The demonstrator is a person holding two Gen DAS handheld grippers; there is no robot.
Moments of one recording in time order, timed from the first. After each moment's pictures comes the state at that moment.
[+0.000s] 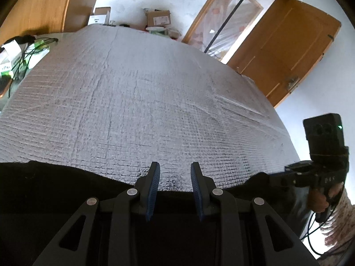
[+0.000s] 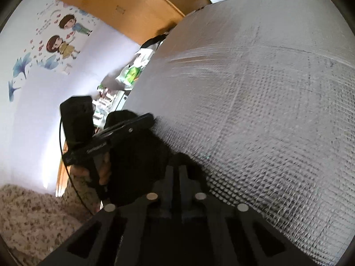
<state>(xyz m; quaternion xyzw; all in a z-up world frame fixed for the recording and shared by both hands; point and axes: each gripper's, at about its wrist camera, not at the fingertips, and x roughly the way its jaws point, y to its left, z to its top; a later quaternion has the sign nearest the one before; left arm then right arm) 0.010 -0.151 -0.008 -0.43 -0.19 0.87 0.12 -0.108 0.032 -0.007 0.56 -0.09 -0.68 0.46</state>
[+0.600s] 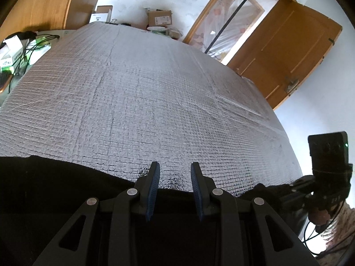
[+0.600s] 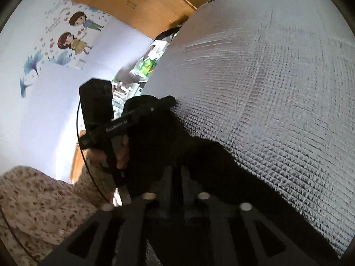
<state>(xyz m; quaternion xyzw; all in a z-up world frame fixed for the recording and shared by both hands) 0.015 -0.156 -0.010 -0.42 -0.20 0.87 0.12 -0.086 0.034 -0.014 0.58 -0.13 -0.64 0.49</state>
